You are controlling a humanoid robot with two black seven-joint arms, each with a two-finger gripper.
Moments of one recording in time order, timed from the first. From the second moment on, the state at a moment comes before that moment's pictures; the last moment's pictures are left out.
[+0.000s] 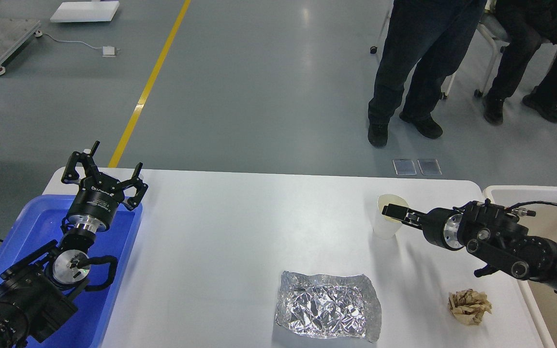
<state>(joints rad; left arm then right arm) -0.58 0.33 -0.75 -0.45 -0.16 -0.64 -0.52 0.86 -0.44 0.07 0.75 -1.06 0.05 0.14</state>
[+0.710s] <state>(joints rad) -0.58 0.33 -0.75 -0.45 -0.16 -0.64 -0.52 0.85 -0.41 0.03 0.72 -1.10 0.01 0.15</state>
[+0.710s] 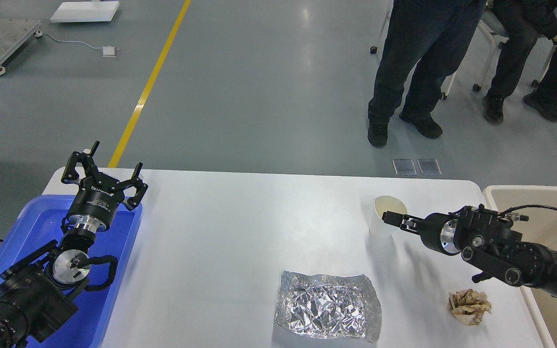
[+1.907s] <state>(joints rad) -0.58 0.33 -0.75 -0.45 -0.16 -0.64 -0.52 0.95 -0.49 0.03 0.80 -1.08 0.06 0.16</state>
